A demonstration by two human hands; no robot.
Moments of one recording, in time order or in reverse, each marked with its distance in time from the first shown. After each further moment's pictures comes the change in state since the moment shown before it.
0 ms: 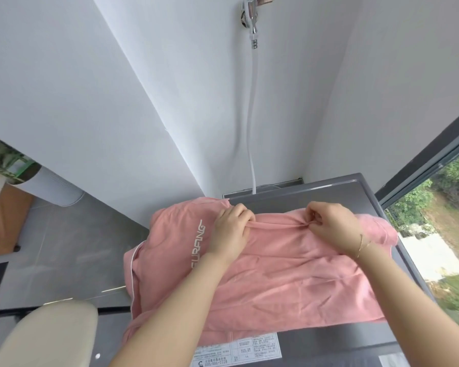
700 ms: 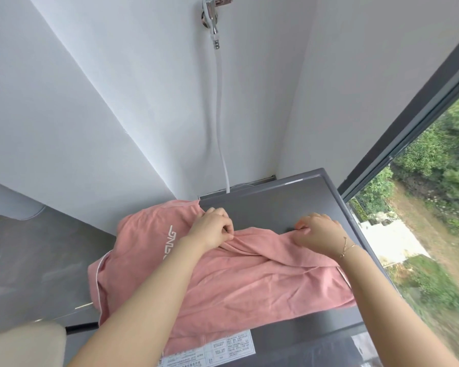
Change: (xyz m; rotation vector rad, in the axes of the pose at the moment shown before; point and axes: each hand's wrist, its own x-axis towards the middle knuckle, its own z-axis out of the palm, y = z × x) left_hand 0.032 0.006 0.004 0.067 -0.631 -0.116; right_hand -0.031 0.033 -0.002 -0.183 -0.360 0.405
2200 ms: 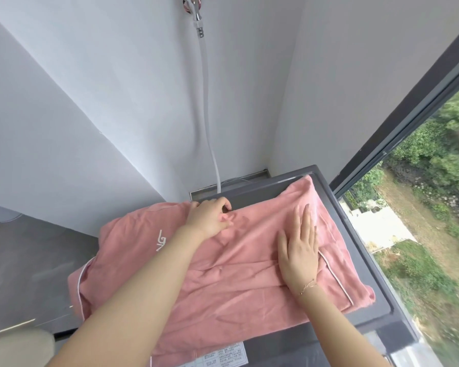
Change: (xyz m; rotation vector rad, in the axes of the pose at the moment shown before) left_hand 0.046 0.006 -0.003 -0.038 0.016 -0.091; right_hand -0.007 -0.024 0.086 0.381 0.605 0.012
